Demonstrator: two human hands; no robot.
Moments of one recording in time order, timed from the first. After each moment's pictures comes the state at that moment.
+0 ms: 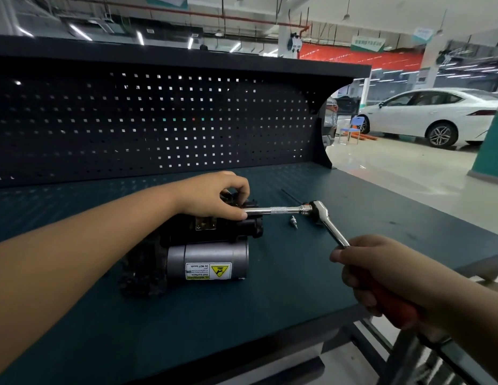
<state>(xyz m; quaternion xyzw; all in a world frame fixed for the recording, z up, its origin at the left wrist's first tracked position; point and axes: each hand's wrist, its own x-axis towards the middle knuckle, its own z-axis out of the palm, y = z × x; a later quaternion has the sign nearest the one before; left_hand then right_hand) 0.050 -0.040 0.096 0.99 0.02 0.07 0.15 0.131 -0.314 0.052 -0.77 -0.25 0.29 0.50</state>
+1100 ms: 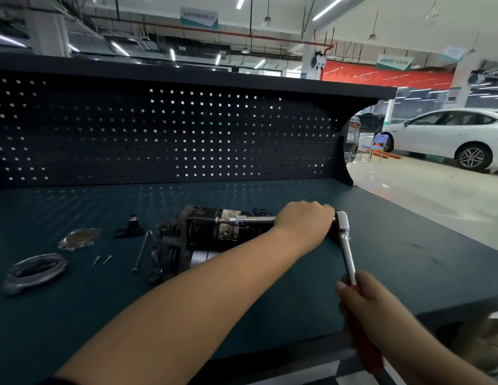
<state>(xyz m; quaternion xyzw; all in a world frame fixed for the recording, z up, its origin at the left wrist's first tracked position) 0.116 -0.137 0.063 0.96 0.09 0.22 -0.14 0.115 -0.301 0.003 -0.81 -0.28 0.17 0.49</state>
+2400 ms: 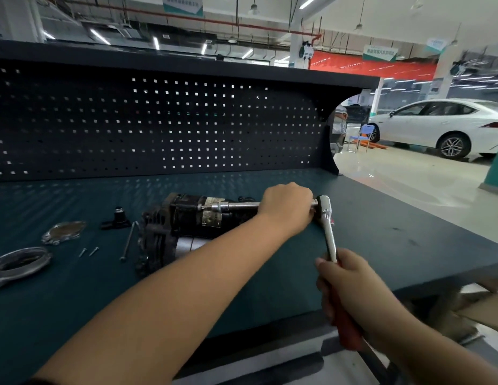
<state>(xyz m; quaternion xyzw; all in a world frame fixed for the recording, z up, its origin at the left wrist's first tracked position) 0.110 -0.144 0.066 0.96 0.14 0.25 -0.07 0.094 -0.299 0.019 -0.75 -0.26 0.21 0.57</state>
